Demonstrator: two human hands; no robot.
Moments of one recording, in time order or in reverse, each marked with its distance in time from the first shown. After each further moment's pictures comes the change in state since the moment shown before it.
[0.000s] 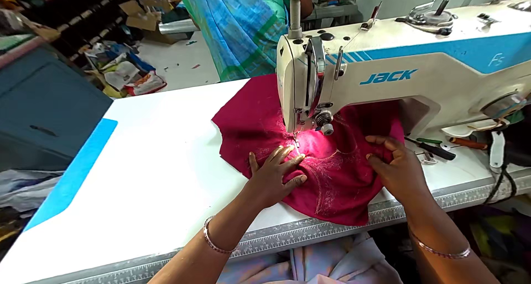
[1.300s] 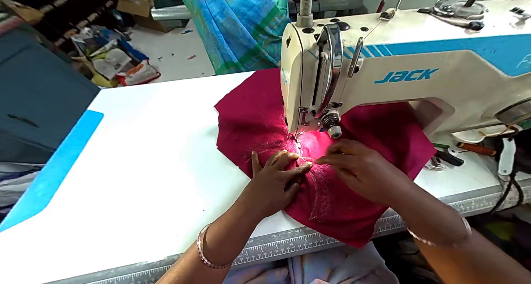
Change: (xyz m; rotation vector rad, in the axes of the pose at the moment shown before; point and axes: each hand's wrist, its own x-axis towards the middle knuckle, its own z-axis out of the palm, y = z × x) left_hand -0.002 -0.009 0.018 0.035 0.222 0.210; right_hand 0.020 -0.026 0.026 -0.252 -0.344 -0.827
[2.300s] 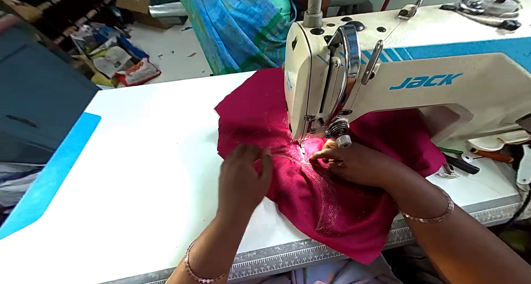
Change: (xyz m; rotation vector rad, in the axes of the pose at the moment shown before) left_hand 0.001 -0.011 -0.032 0.024 0.300 -0.448; right_hand 0.042 0.034 0.004 0.171 -0.507 0.237
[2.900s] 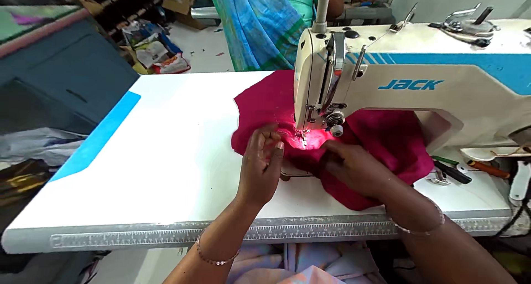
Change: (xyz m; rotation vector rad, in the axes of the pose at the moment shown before) left_hand -0.027 0.032 0.008 -0.639 0.231 0.104; right_hand -0.034 -0.039 0.006 0.146 0.197 -0.032
